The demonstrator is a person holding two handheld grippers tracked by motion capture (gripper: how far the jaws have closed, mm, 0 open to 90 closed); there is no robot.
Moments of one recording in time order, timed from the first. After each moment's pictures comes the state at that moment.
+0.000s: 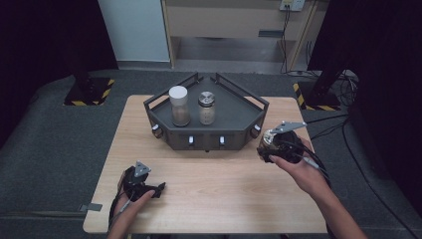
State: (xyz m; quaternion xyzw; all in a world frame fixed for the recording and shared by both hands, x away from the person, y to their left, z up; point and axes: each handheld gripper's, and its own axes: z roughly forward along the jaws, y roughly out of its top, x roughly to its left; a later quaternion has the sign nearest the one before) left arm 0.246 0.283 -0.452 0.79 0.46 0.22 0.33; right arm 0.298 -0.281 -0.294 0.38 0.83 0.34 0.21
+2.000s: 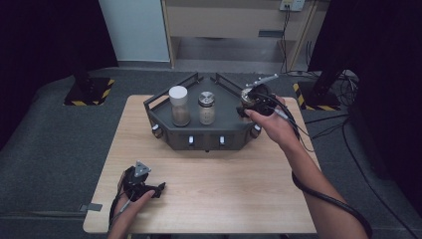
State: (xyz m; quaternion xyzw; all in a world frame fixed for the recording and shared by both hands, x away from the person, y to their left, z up) left arm 0.245 0.283 -0.452 0.79 0.46 0.22 0.33; right arm 0.399 -0.215 -0.244 0.40 0.82 0.35 0.22
